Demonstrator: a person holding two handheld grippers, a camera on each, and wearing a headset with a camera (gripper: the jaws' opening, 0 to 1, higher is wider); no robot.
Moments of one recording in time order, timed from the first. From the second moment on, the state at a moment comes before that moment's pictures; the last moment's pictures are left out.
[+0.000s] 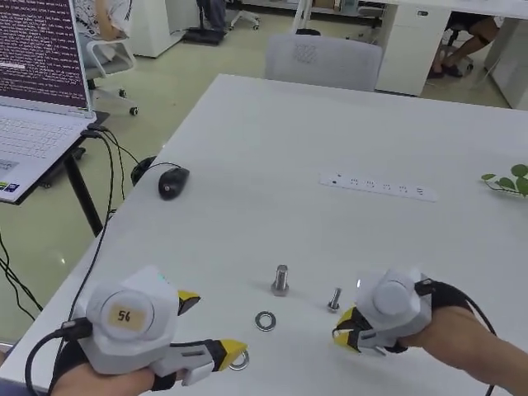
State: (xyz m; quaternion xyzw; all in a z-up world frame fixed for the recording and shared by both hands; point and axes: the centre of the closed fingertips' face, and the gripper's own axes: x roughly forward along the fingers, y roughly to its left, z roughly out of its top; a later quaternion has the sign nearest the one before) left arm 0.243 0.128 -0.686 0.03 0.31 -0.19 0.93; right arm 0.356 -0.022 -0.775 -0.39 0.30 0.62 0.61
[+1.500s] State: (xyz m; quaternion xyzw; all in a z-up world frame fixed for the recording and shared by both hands) left arm 0.237 0.136 -0.687 0.02 0.31 -0.18 0.93; right arm 0.407 0.008 -0.768 -0.43 0.29 0.62 0.59
